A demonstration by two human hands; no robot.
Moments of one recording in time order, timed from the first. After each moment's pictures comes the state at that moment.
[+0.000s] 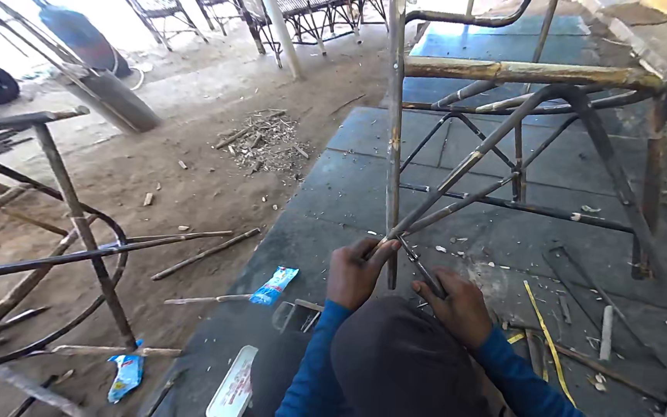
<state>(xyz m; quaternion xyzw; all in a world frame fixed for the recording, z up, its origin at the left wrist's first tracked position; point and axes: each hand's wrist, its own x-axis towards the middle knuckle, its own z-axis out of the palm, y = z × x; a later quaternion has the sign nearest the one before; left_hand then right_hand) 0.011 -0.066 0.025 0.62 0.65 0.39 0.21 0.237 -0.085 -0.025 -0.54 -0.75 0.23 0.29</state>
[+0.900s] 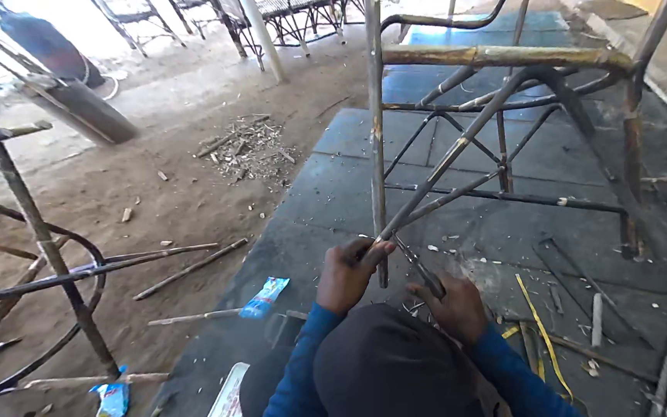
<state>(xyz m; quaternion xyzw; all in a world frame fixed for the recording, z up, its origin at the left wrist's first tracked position) 0.013 -0.050 0.040 0.64 0.60 0.39 0.30 0.242 -0.078 -0.028 -0.58 -0.72 0.22 0.30</state>
